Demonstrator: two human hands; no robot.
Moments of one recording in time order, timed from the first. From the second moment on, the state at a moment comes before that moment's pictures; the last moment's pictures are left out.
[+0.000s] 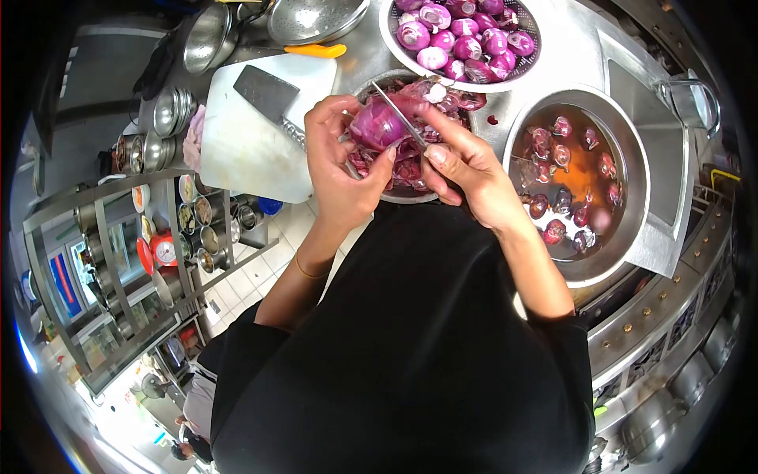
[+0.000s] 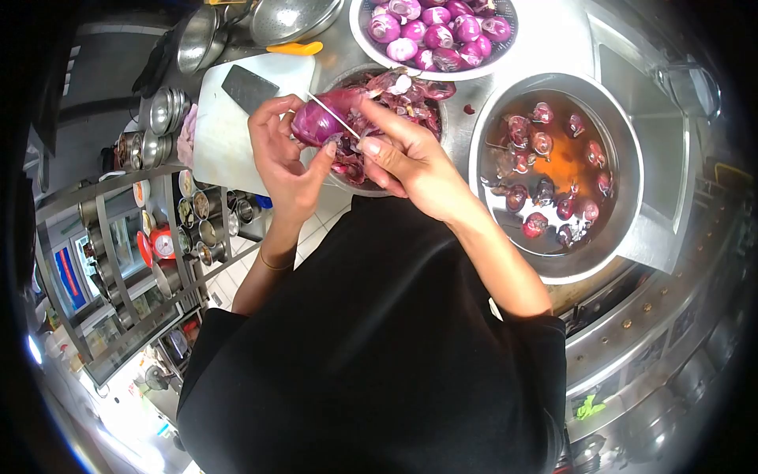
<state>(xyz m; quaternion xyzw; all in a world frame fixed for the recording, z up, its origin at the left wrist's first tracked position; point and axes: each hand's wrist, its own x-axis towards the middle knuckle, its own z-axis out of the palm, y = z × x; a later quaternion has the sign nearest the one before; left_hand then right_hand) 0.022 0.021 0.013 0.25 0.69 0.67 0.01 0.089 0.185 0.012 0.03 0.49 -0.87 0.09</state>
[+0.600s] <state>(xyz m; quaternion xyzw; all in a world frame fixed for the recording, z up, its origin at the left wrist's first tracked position) 0.005 0.008 -0.001 0.25 0.67 0.70 0.06 0.084 0.206 -0.015 0.15 0.61 -0.77 0.06</state>
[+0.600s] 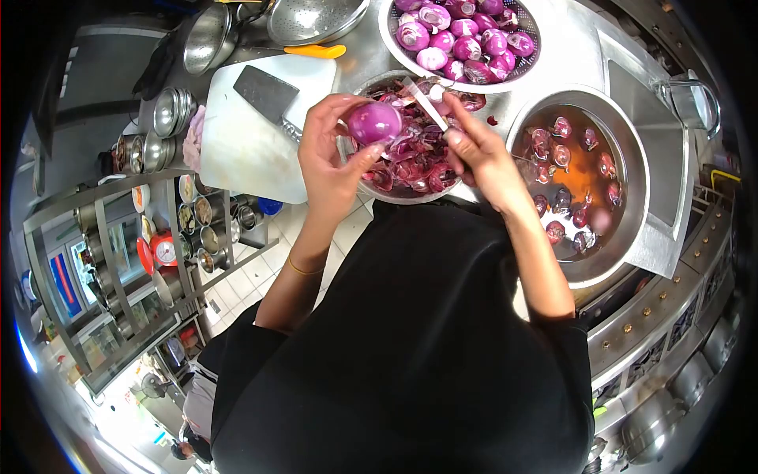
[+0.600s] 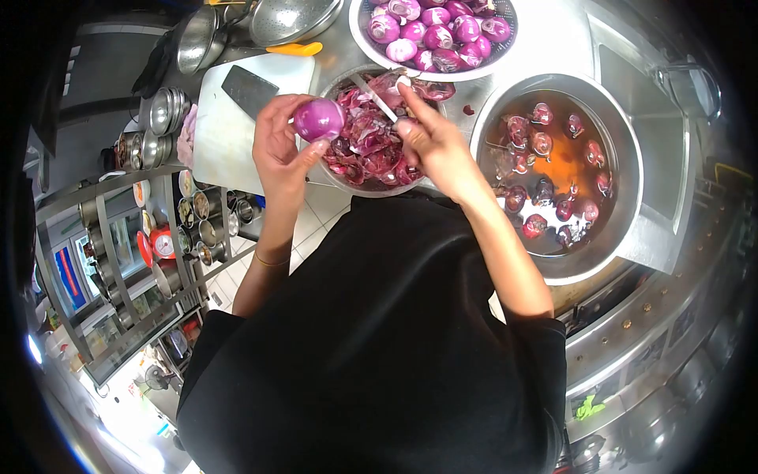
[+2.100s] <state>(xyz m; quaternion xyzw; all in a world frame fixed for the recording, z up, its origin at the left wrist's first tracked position) 0.014 0.022 0.000 0.31 0.74 0.55 -0.25 0.100 0.171 0.030 0.00 0.72 -0.70 -0.02</state>
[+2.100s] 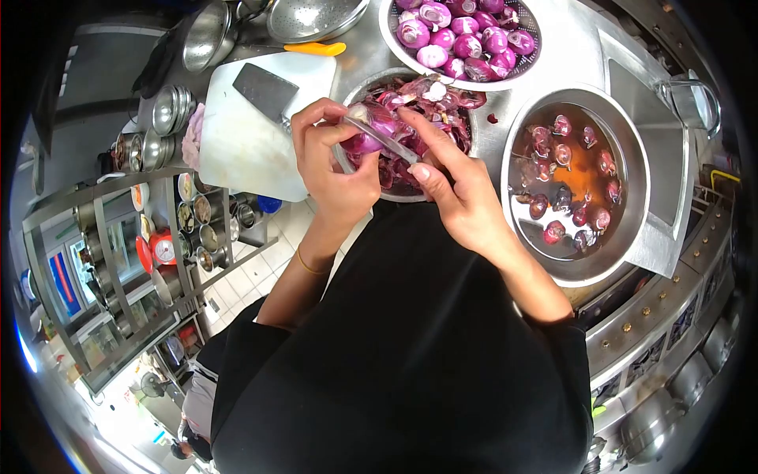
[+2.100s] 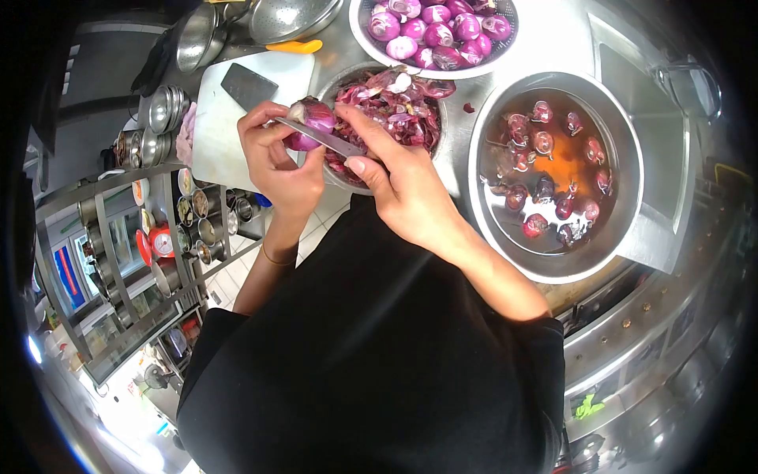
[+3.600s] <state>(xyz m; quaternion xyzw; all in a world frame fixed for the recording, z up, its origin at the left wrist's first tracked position) 0.014 0.021 -0.008 0.28 0.63 0.72 -0.04 0.091 0.177 0.000 0.08 0.58 -0.81 0.04</state>
